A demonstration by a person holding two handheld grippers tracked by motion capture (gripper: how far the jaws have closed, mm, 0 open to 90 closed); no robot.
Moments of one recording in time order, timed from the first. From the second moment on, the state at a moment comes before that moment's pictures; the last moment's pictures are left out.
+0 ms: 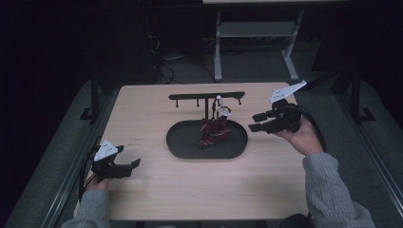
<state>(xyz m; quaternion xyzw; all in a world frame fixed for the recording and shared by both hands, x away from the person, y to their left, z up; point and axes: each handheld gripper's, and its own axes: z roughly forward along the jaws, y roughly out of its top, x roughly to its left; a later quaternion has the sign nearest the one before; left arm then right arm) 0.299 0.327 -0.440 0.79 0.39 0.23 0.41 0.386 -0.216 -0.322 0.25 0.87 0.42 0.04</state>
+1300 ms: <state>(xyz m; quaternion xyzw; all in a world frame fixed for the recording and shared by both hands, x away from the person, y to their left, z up) 0.298 0.326 -0.440 0.79 0.39 0.23 0.41 0.348 -0.256 -0.380 0.30 0.86 0.42 0.03</state>
